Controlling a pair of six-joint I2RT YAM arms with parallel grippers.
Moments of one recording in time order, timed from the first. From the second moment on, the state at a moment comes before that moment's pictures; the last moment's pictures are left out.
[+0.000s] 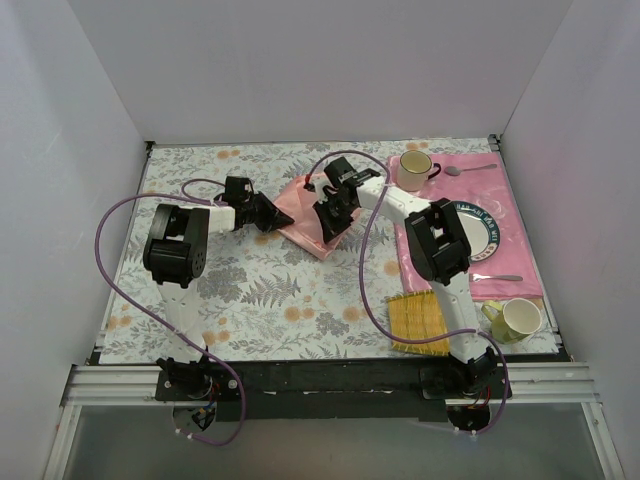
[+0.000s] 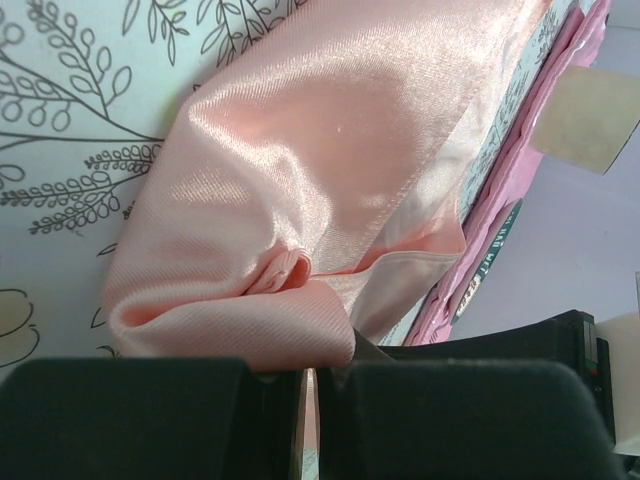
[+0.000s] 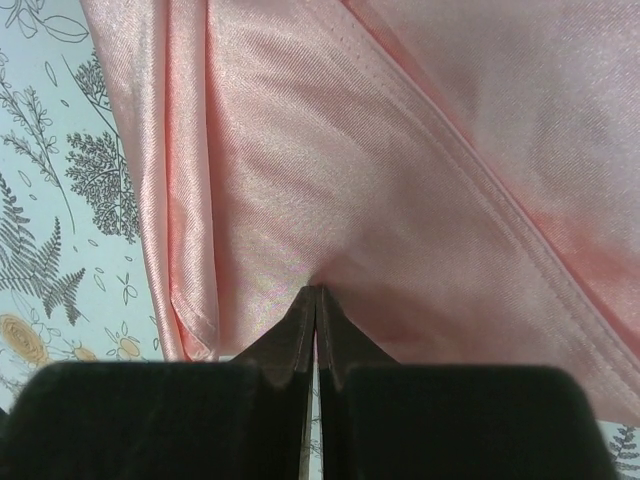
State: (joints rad) left arm -0.18 2.10 1.20 0.10 0.52 -0.99; right arm 0.60 2.29 1.85 -0.74 -0.41 -0.08
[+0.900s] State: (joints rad) left arm -0.17 2.15 1.30 -0.03 0.57 -0.95; right arm 1.01 2.09 1.70 -0.51 0.15 -0.41
